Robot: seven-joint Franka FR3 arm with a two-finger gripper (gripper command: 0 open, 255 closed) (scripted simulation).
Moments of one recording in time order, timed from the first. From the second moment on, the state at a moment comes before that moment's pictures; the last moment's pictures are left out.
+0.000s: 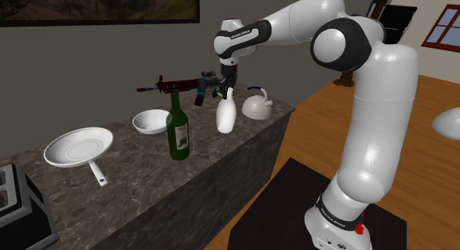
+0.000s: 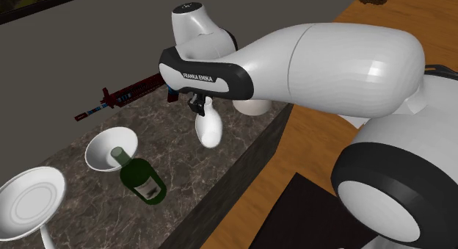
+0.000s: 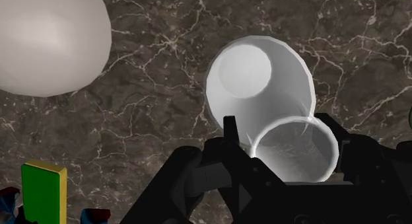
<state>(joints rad) -0.10 0.30 -0.12 -1.69 0.02 1.96 -0.42</state>
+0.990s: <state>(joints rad) -0.10 0.28 -0.12 -1.62 0.02 1.87 -0.42</state>
